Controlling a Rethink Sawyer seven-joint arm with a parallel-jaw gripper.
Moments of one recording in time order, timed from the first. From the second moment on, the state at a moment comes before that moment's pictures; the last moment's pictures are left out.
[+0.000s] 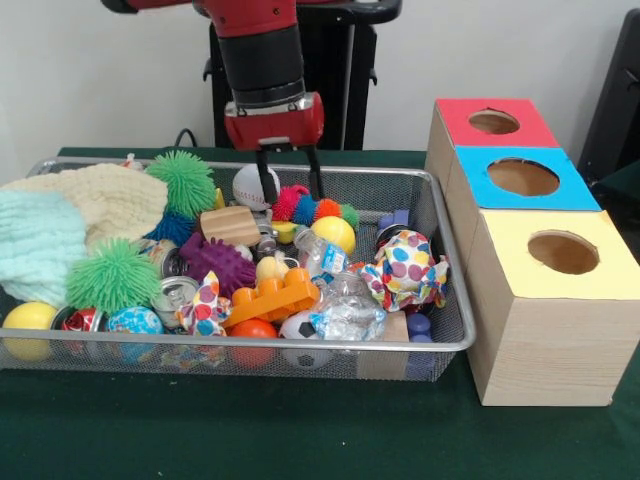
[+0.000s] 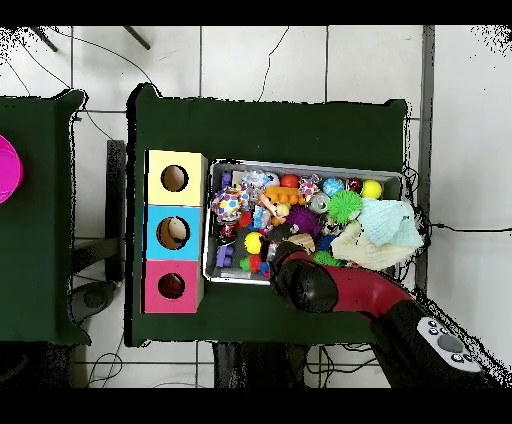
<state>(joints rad) -0.77 -0.63 0.41 2.02 -0.42 0.15 1.83</state>
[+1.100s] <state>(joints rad) -0.75 -0.46 0.44 2.02 -0.55 0.09 1.83</state>
